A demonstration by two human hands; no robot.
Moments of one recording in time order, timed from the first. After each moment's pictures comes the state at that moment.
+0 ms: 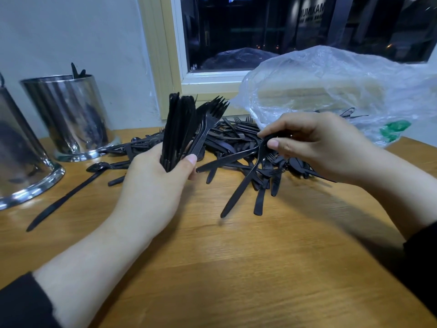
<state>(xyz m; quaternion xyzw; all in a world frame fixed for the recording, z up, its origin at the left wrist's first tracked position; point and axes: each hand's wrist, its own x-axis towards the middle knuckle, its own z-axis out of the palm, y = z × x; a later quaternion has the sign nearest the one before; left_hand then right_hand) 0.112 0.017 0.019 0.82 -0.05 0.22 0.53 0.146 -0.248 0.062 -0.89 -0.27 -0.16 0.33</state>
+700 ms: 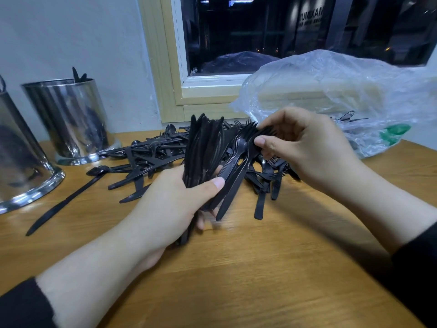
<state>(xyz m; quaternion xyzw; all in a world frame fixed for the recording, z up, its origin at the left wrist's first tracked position) 0.104 0.009 0.014 0.79 -0.13 0.01 0.60 0.145 -0.220 0.051 -0.84 -0.20 -0.22 0.45</state>
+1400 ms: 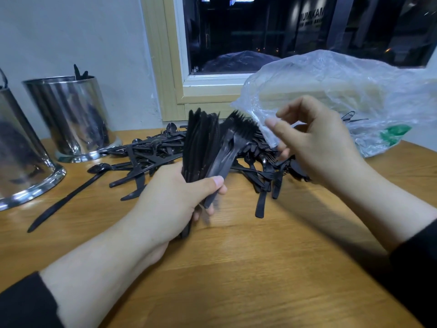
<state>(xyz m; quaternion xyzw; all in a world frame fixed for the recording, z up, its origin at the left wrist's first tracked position) 0.103 0.008 0.017 0.78 -0.08 0.03 0.61 0.149 -0.220 0.052 -0.83 -0.12 -0.27 0.47</state>
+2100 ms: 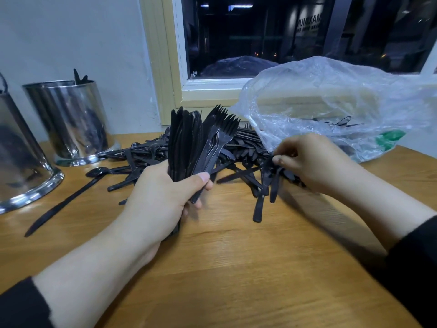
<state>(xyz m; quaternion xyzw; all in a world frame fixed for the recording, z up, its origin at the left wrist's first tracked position) 0.106 0.013 0.018 0.79 -0.04 0.10 0.61 0.171 -0.247 0.040 -0.96 -0.08 -0.18 0.19</state>
